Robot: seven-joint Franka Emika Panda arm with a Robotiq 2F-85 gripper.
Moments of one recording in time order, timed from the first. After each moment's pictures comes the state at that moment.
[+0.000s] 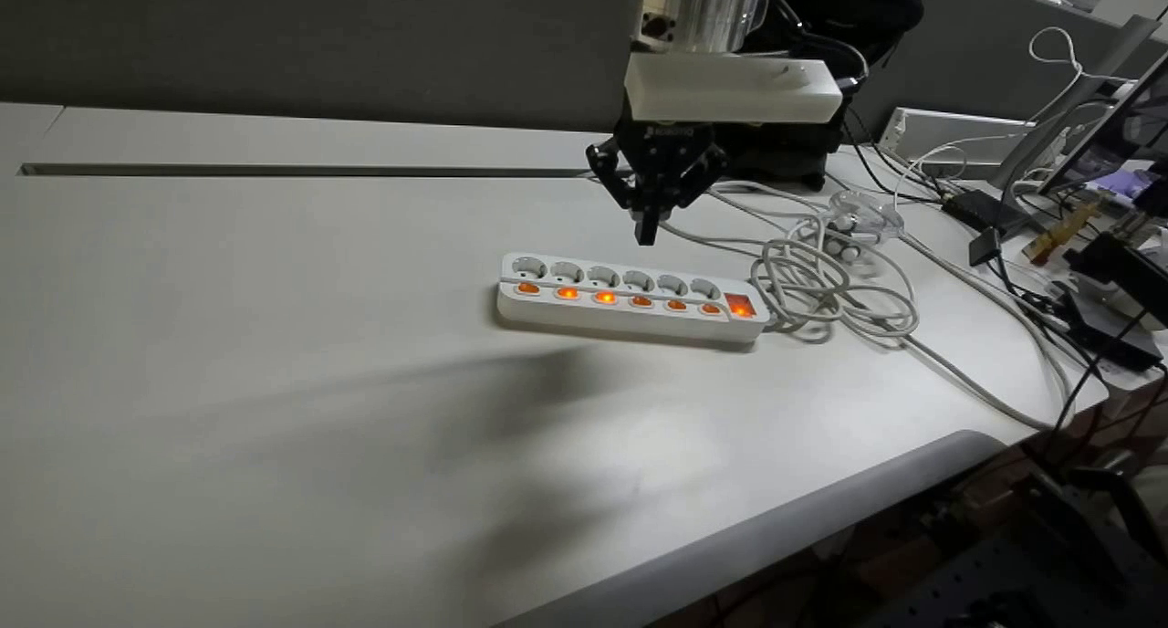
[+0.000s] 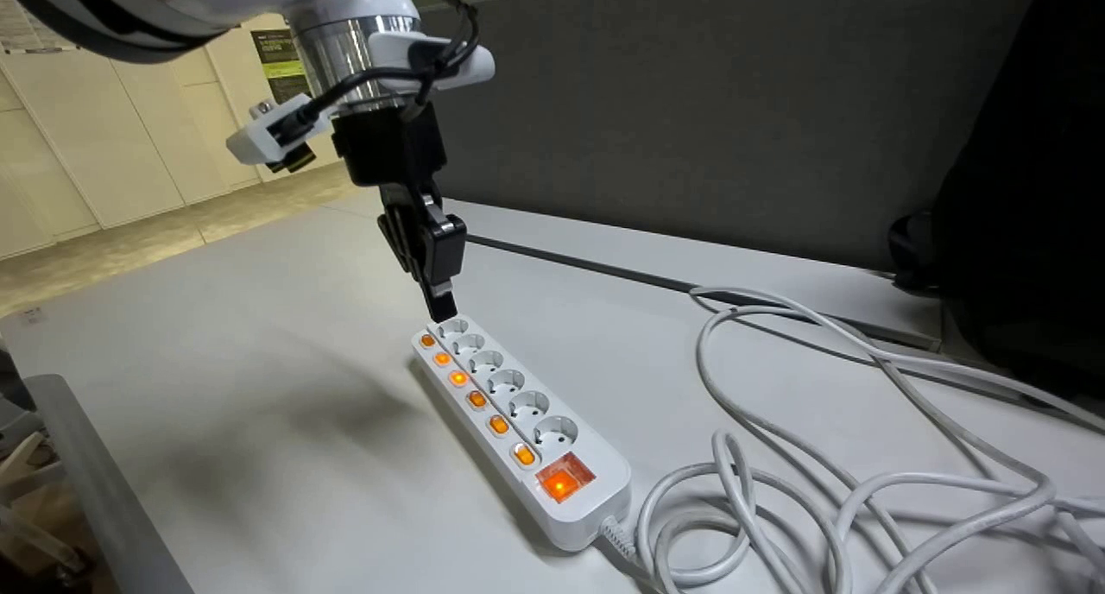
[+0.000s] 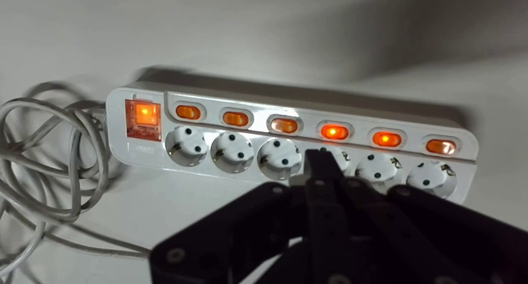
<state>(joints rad) 0.06 0.23 -0.01 -2.35 -0.21 2.53 0.47</state>
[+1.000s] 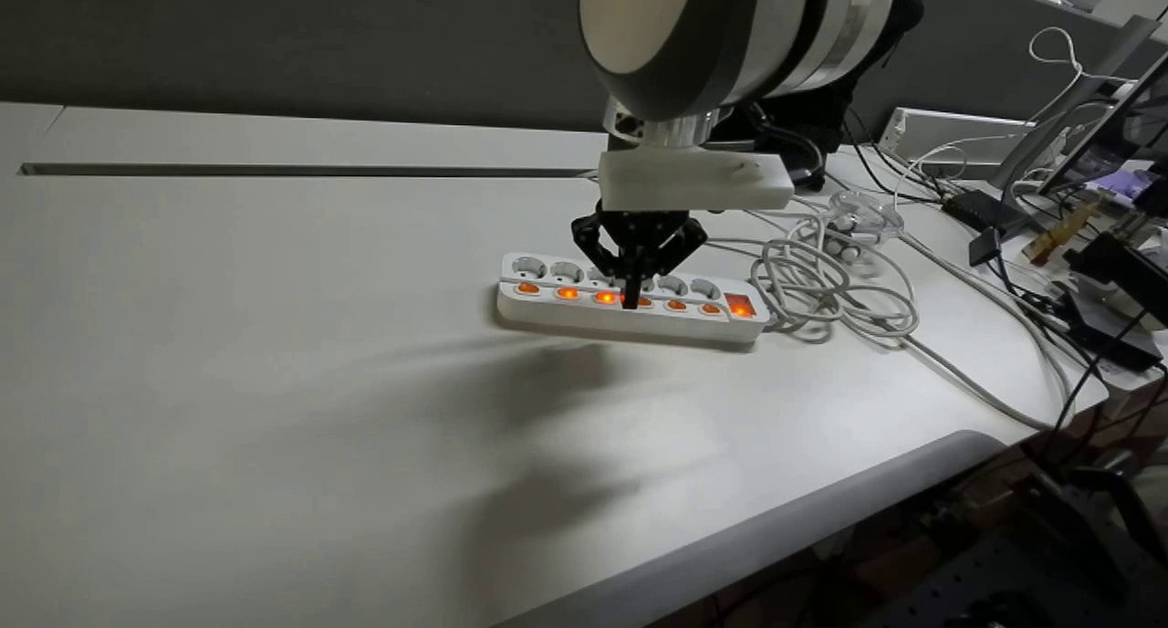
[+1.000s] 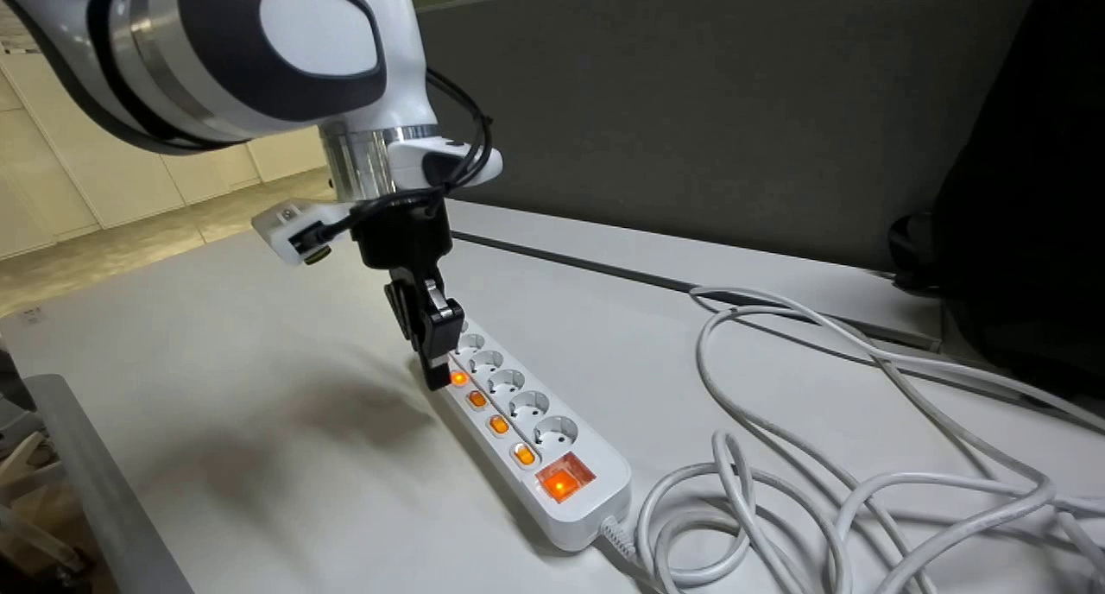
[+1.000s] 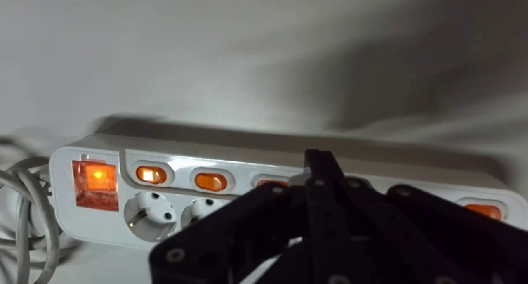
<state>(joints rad) 0.12 0.38 -0.06 -2.34 -0.14 2.61 0.47</state>
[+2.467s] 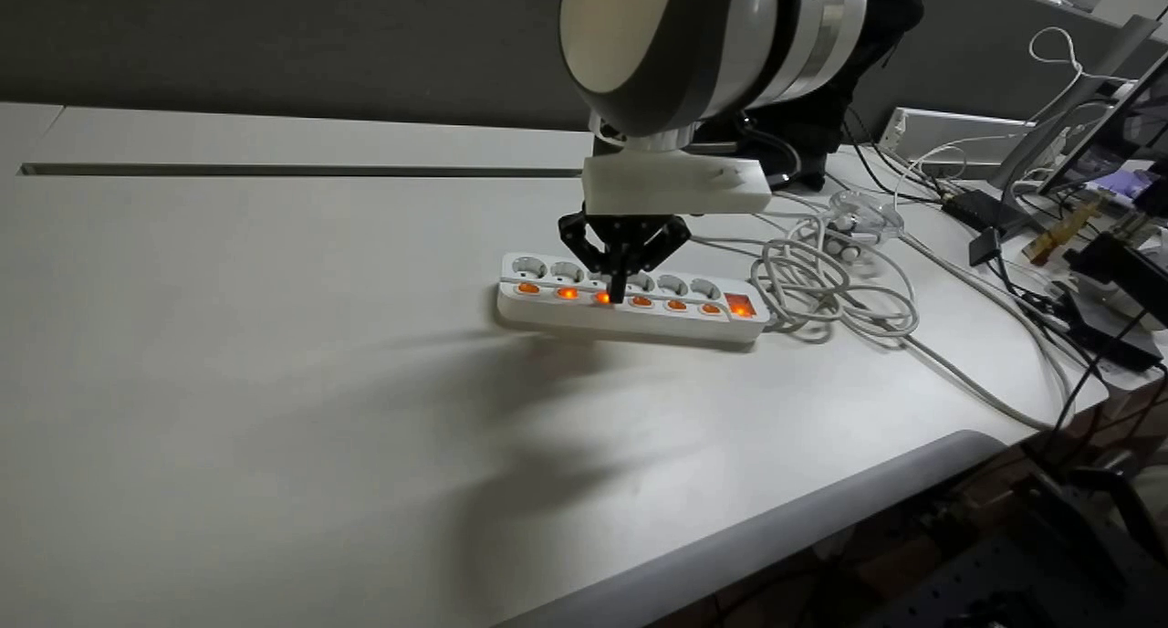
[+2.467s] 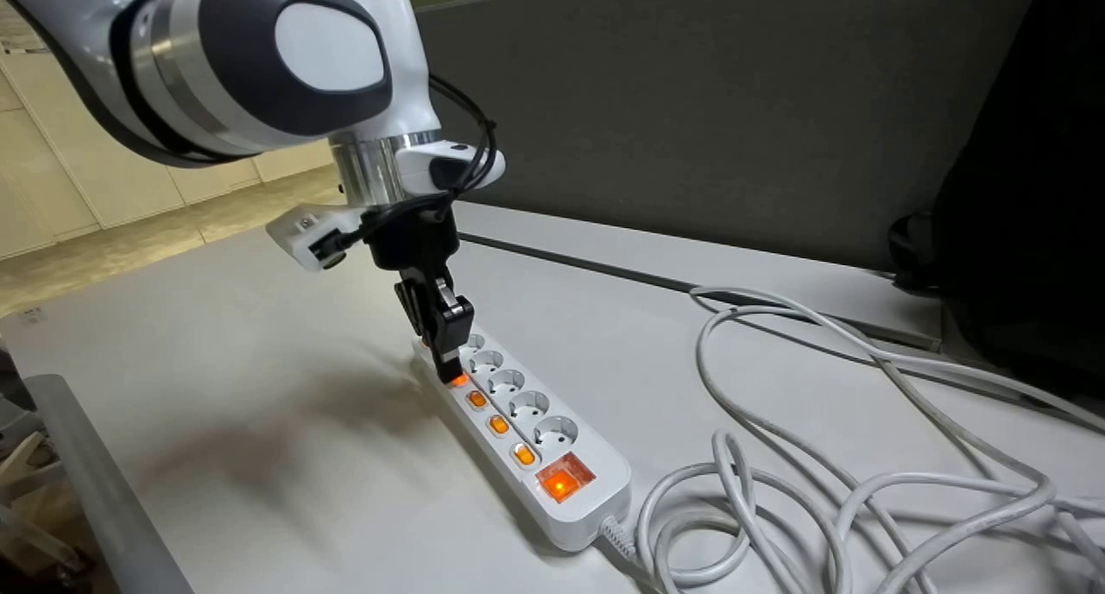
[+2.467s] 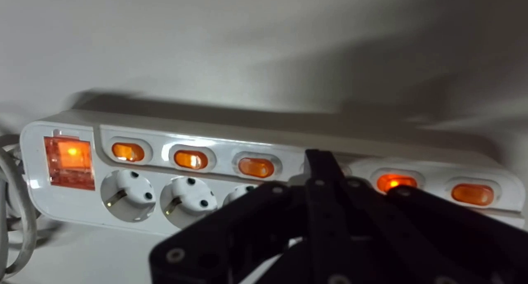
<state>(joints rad) 0.17 0.42 -0.10 -2.31 -0.14 2.66 0.47</state>
